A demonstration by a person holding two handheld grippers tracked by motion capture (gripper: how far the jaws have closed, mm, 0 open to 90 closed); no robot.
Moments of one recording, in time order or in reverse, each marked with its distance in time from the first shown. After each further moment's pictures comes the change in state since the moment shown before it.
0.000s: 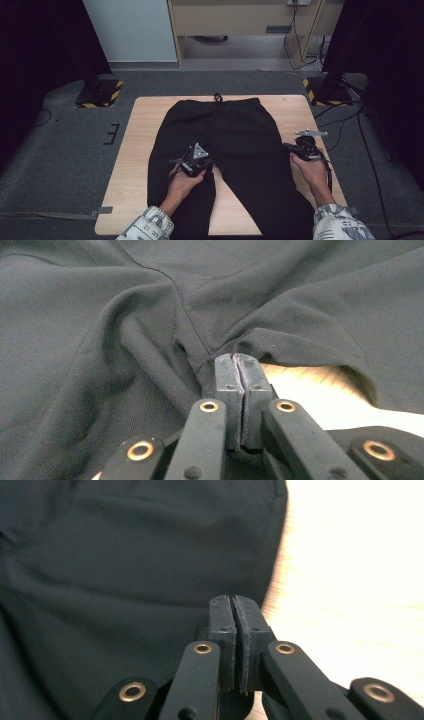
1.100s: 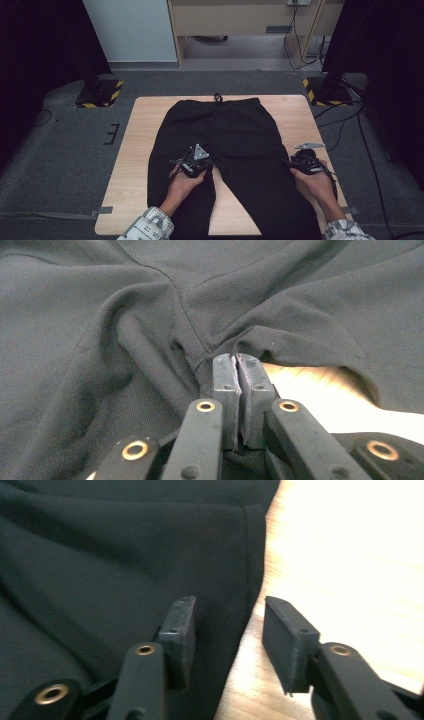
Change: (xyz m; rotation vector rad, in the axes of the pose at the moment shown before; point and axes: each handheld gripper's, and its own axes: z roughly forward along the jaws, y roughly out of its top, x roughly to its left) left arm -0.002 -0.001 0.000 0.007 0.011 0.017; right arm 0.004 -0.038 -0.009 0.128 -0.049 -0.085
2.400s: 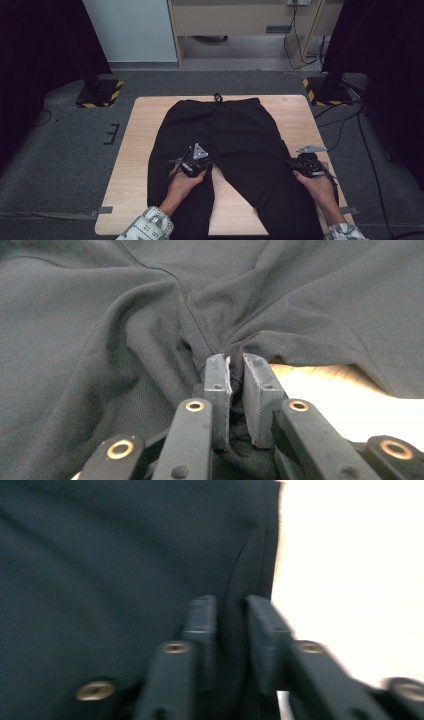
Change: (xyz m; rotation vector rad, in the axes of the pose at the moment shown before) left arm 0.002 -0.001 0.002 -0.016 0.007 -0.007; right arm -0.001 -0.010 -0.002 -0.028 -0.023 -0.039
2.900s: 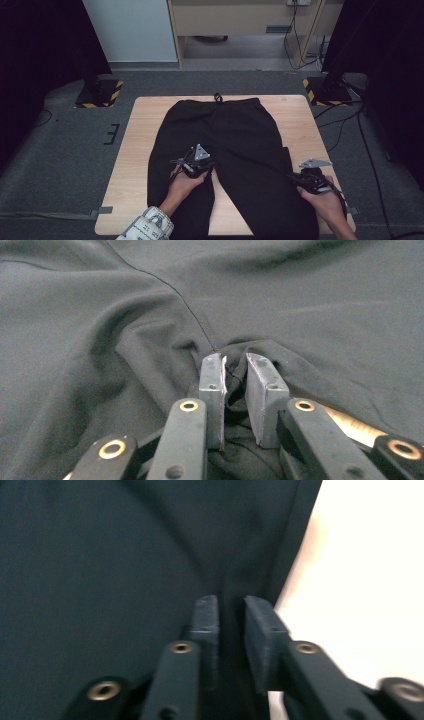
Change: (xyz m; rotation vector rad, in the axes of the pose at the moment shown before) left arm -0.005 0.000 0.002 0.012 -0.012 0.023; right arm 0.025 -0.027 -0.038 0.030 0.067 -0.026
